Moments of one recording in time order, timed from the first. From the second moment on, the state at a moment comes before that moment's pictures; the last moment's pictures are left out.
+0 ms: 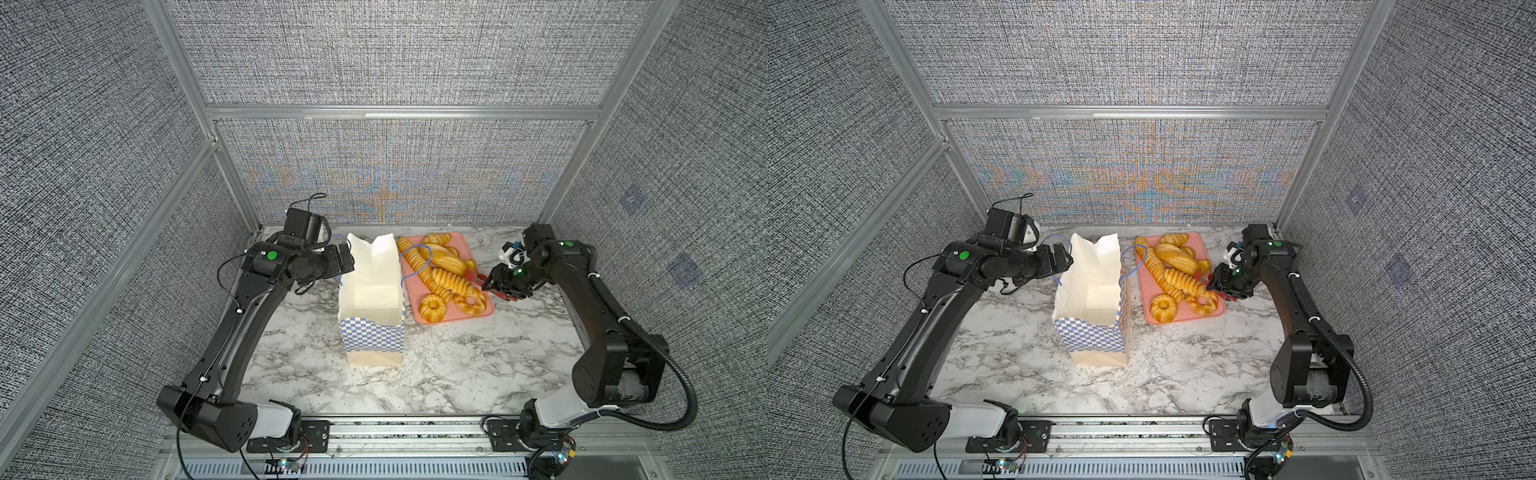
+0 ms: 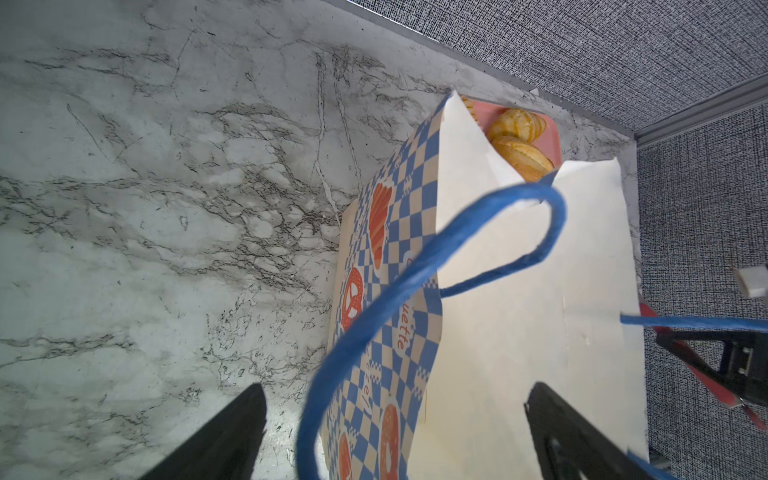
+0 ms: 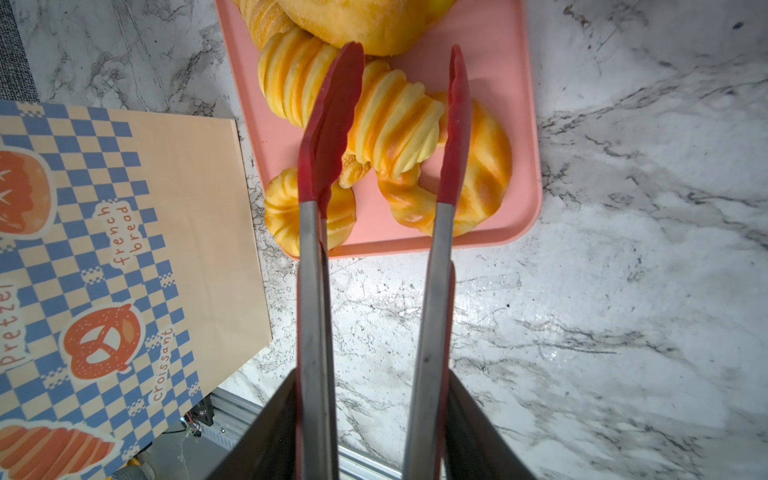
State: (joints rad) left arm -0.37 1.38 1.62 -1.14 0.10 -0.54; right arm 0.00 1.54 1.42 -1.19 -0.40 0.16
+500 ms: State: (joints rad) left arm -0.37 1.40 1.63 -1.12 0.11 -0.54; right arm -0.04 1.45 1.27 -1.13 -0.48 0.25
